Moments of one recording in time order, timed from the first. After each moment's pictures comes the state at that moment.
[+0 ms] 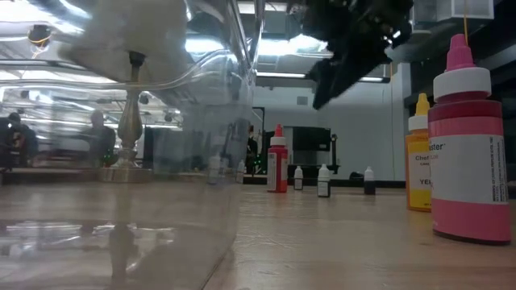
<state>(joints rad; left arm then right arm) -0.72 1.57 1.44 -1.07 -0.87 -1.36 -0.05 1.54 1.15 -0.64 -0.20 -0.22</state>
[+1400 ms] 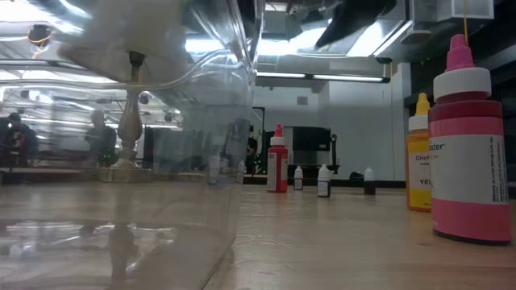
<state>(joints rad) -0.25 1.59 1.42 -0.67 -0.42 -0.60 -0.09 1.25 1.20 -0.64 0.17 -0.32</state>
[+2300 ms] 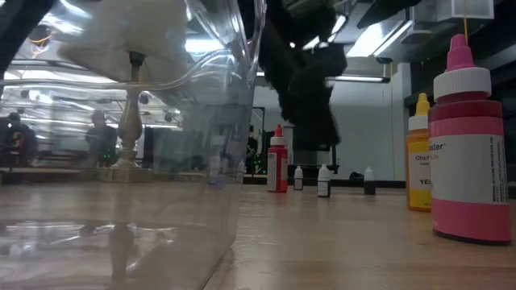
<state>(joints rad) 0.06 2.13 1.69 -0.49 0.00 0.03 -0.08 1.02 1.20 -0.86 0.18 -0.27</state>
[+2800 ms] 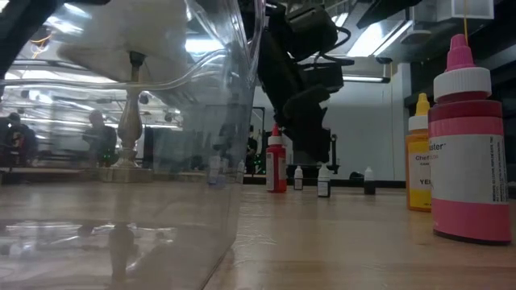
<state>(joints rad) 0.07 2.16 1.69 -0.52 -0.08 0.07 -0.08 1.02 1.20 -0.86 0.18 -0.31</state>
